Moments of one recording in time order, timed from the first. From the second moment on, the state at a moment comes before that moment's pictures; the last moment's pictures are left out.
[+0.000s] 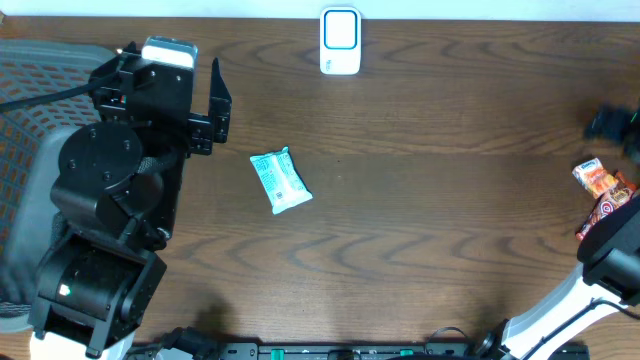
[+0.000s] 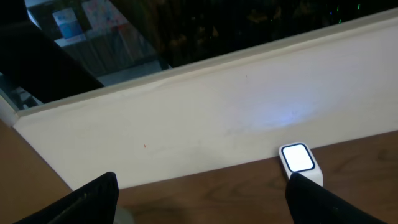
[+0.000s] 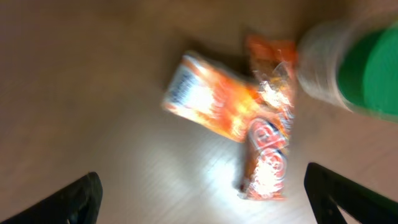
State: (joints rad) left arm -0.36 1.00 1.41 -0.51 -0.31 0.20; right arm -0.54 2.06 2.00 -1.25 0.01 0.12
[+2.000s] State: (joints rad) left arm -0.36 0.84 1.41 -0.49 -0.31 0.27; right arm 0.65 2.53 2.18 -1.09 -0.50 -0.20
